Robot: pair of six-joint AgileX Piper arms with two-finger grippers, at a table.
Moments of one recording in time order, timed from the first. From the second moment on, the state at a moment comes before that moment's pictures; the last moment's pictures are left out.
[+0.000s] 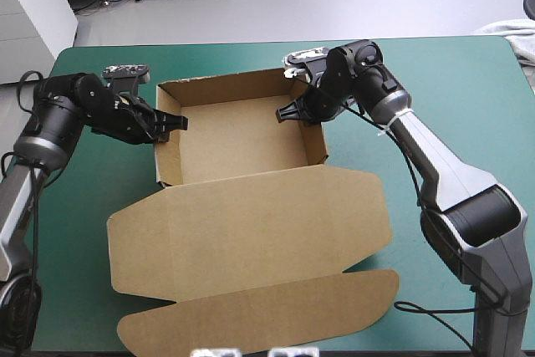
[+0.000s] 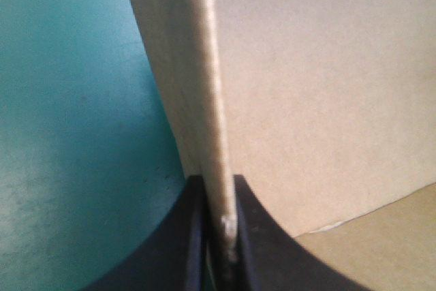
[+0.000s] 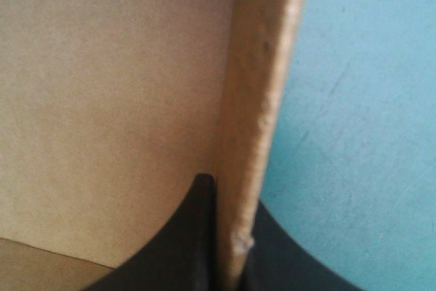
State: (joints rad) left arm -0.15 1.55 -1.48 -0.24 1.11 0.06; right arm 0.53 2.00 -2.02 0.11 1.21 0.05
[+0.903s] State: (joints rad) left arm -0.29 1.78 -1.52 -0.12 1.16 -0.06; right arm 0.52 1.93 -1.70 0.10 1.14 0.12
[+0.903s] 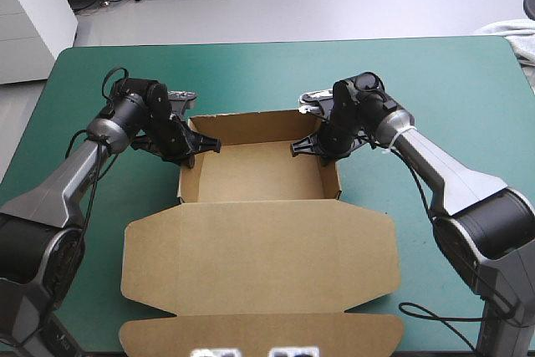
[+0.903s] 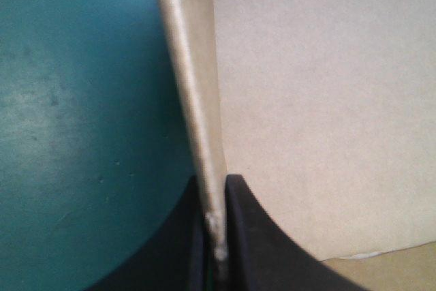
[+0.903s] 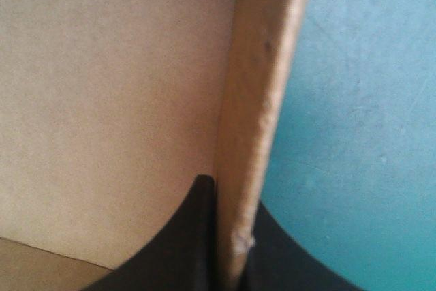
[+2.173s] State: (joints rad) left arm -0.29 1.79 -1.60 -0.11 1.11 -0.04; right arm 0.54 1.92 -1.85 -0.06 1.18 0.16
